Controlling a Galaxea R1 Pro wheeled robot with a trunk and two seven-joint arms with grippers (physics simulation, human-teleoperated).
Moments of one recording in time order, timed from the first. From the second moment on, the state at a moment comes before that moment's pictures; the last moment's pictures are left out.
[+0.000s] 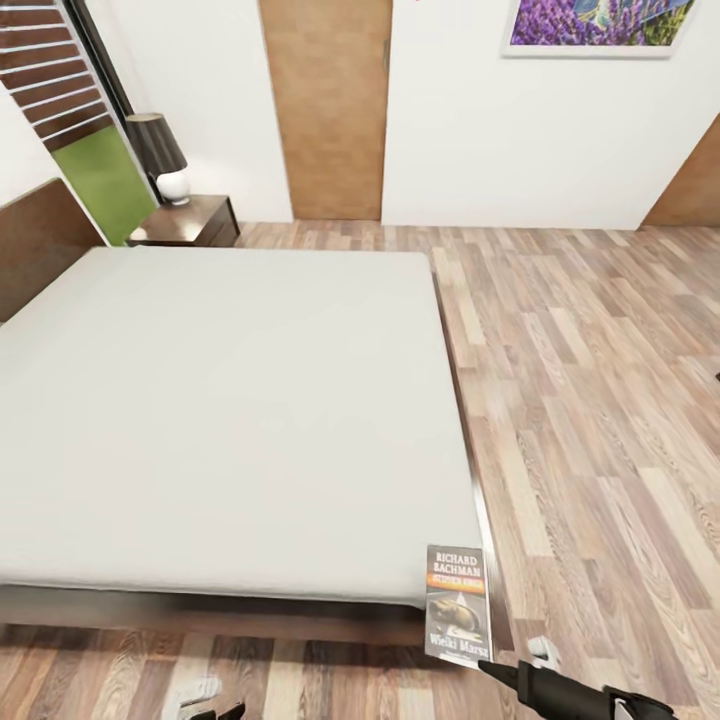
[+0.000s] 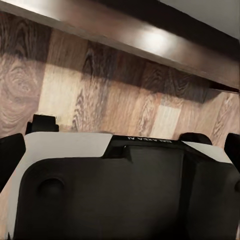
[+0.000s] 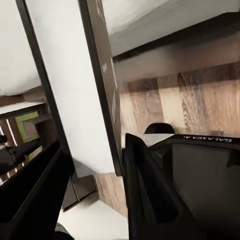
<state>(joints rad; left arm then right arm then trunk) -0.23 0.17 -0.05 -0.47 0.39 0.08 -0.44 -0.39 -0.28 0.03 -0.37 -0.42 0.36 1.04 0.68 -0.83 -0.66</state>
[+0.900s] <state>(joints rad) -0.23 0.17 -0.06 -0.43 0.38 0.07 -0.44 -0.39 -0.28 0.03 -0.36 -0.41 0.35 1.18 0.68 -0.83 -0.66</state>
